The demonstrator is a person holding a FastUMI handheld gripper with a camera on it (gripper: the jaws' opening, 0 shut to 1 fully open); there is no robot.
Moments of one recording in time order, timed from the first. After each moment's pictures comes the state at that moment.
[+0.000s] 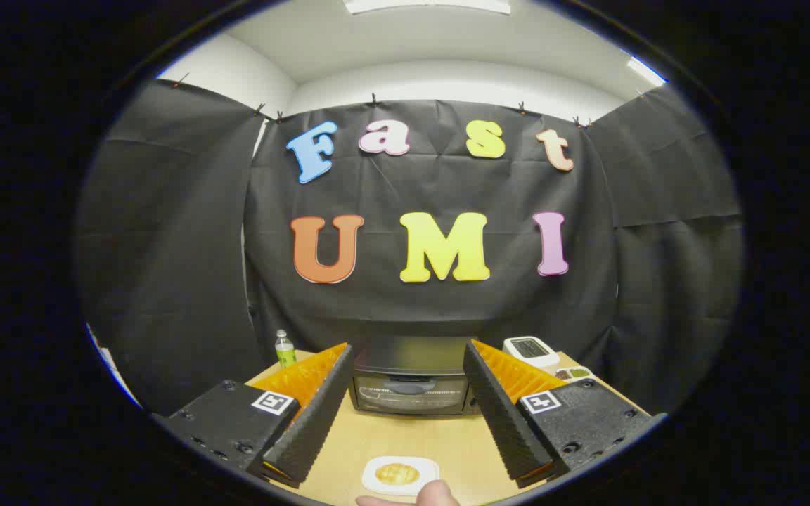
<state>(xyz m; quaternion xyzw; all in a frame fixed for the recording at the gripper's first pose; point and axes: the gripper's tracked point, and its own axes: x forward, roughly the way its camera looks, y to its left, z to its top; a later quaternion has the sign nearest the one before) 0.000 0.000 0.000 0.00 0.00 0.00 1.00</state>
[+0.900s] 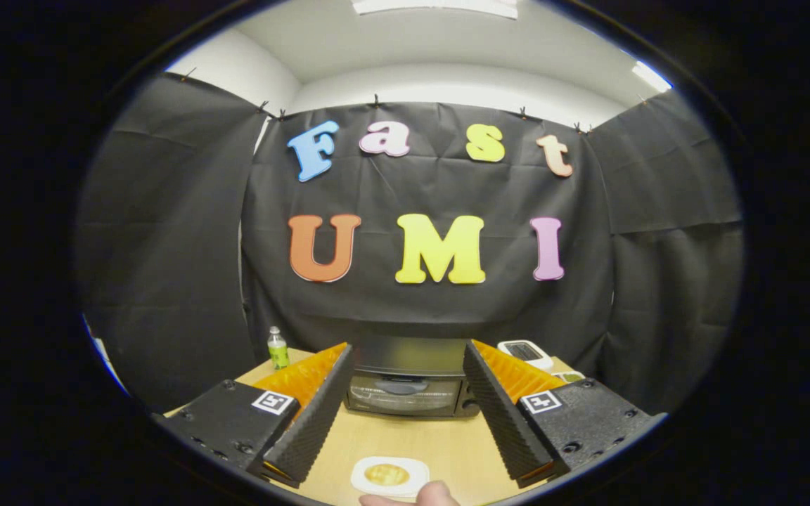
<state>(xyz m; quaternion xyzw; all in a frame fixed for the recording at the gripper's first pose) 0.006 -0.005 -0.005 -0.03 -0.01 -0.01 1.00</state>
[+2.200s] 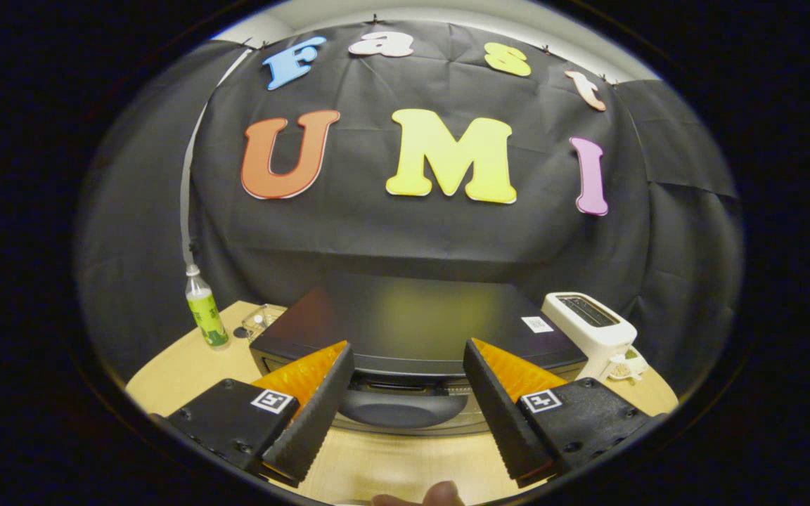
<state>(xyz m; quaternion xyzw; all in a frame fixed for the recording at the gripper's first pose) 0.284 -0.008 -0.177 -0.04 0.12 -0.03 0.99</state>
